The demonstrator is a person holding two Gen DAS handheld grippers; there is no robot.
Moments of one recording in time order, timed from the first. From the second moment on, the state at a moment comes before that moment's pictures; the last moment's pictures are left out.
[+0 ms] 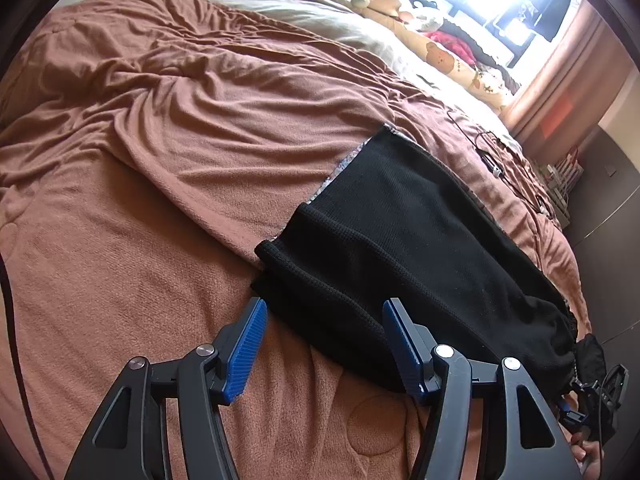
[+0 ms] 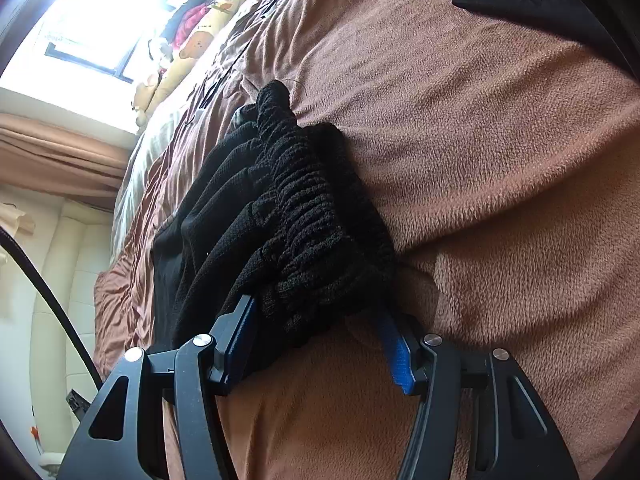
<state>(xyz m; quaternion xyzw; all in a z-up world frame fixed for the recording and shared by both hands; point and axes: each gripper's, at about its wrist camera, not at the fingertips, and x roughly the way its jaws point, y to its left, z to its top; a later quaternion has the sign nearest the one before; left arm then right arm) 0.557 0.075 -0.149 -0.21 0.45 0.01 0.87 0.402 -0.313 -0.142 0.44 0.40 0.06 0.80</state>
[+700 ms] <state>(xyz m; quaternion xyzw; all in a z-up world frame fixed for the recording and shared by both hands) 0.564 0.083 -0.193 -0.26 0.49 0.02 0.83 0.383 -0.314 -0.139 0.44 0.37 0.03 0.81</state>
